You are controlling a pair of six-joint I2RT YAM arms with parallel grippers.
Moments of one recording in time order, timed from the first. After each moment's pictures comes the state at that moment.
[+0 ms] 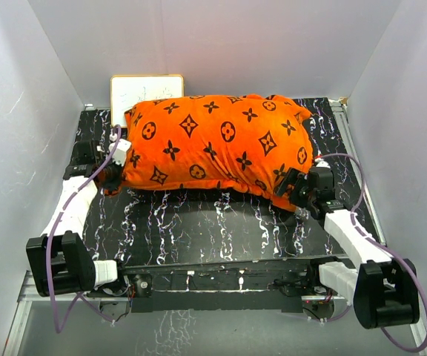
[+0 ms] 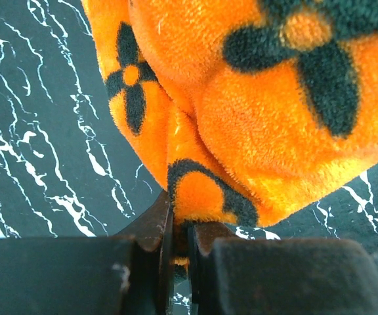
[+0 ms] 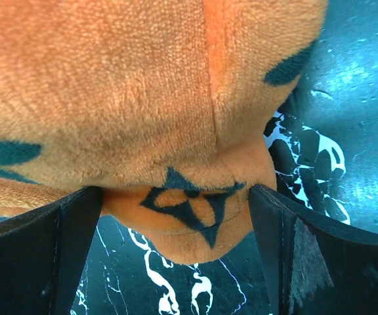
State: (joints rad) left arm 0.12 1.28 0.94 -0.63 0.21 0.51; right arm 0.08 1.02 0.50 -0.20 -0.10 0.52
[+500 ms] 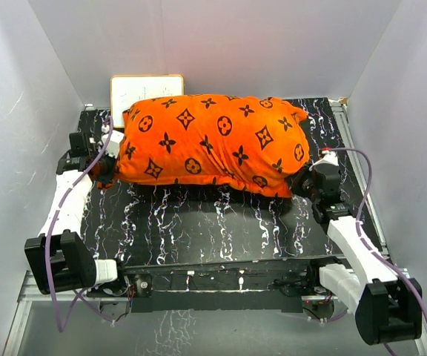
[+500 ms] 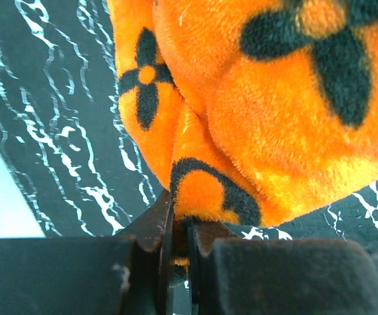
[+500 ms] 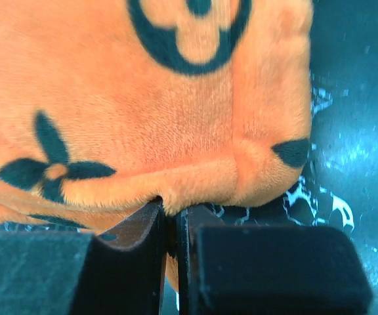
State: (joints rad) left arm 0.15 1.30 1.03 -0.68 0.18 0.51; right arm 0.09 0.94 0.49 -0.06 -0.09 0.53
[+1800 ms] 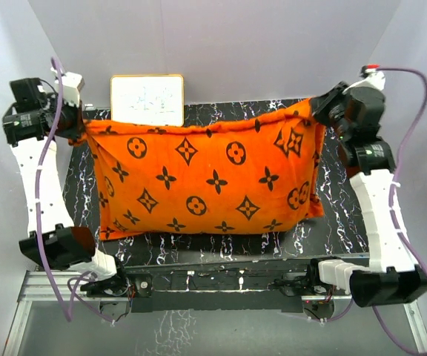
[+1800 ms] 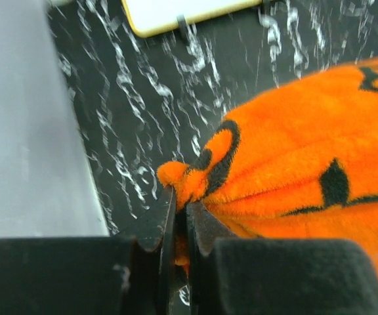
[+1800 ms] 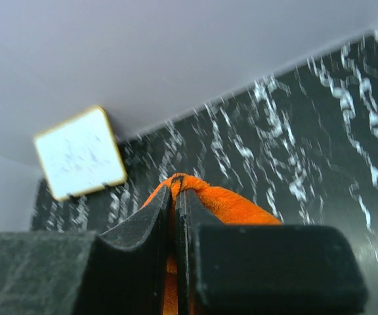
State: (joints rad) left arm 0.31 1.48 1.95 -1.13 0.35 0.44; right arm 0.05 1.16 1.49 -0.43 0.02 0.53
